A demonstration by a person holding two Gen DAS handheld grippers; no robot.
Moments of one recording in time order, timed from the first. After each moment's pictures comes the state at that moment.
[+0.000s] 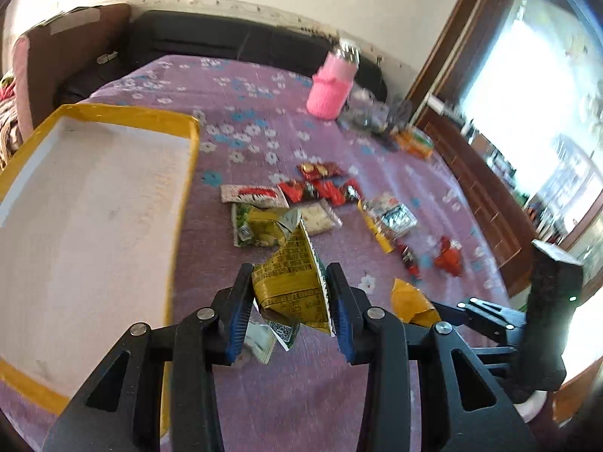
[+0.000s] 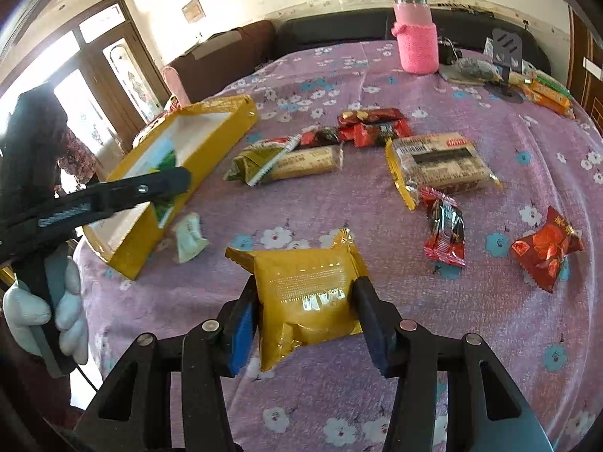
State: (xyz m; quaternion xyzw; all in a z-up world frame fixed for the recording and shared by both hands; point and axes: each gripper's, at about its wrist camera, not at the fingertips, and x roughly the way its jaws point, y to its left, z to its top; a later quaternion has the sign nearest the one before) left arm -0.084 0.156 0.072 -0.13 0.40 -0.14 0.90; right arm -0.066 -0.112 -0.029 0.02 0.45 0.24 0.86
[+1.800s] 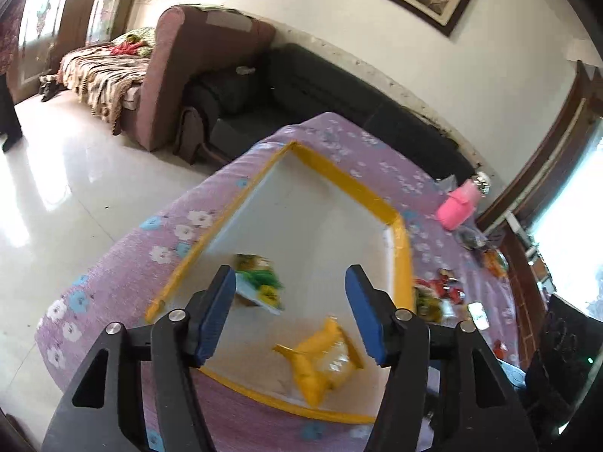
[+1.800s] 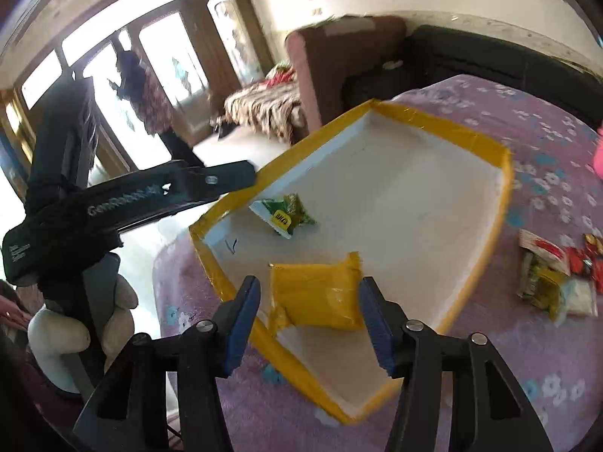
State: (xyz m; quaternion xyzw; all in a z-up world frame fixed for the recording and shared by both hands) left arm -0.135 0.352 0.081 -0.25 0.34 0.05 0.91; right arm -0.069 0.134 0.005 -0.04 0.42 0.40 0.81
